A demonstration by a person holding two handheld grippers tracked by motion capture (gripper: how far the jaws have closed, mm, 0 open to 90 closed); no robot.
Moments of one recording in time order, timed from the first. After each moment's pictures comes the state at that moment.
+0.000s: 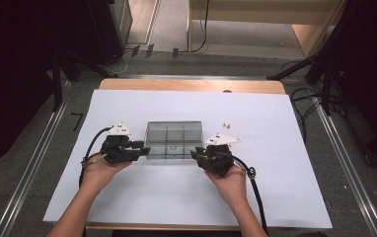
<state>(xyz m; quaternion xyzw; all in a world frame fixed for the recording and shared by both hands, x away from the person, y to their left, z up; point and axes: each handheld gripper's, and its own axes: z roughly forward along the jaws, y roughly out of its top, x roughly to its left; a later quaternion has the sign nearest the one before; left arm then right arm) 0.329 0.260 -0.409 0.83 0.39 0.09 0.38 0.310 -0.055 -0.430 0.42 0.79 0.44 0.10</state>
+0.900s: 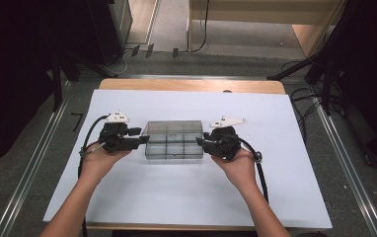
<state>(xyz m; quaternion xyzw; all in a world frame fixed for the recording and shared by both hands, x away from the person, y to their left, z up) 0.348 0.258 -0.379 0.82 0.40 0.12 0.38 0.340 -0.070 -0.394 0.41 0.80 0.42 0.12</state>
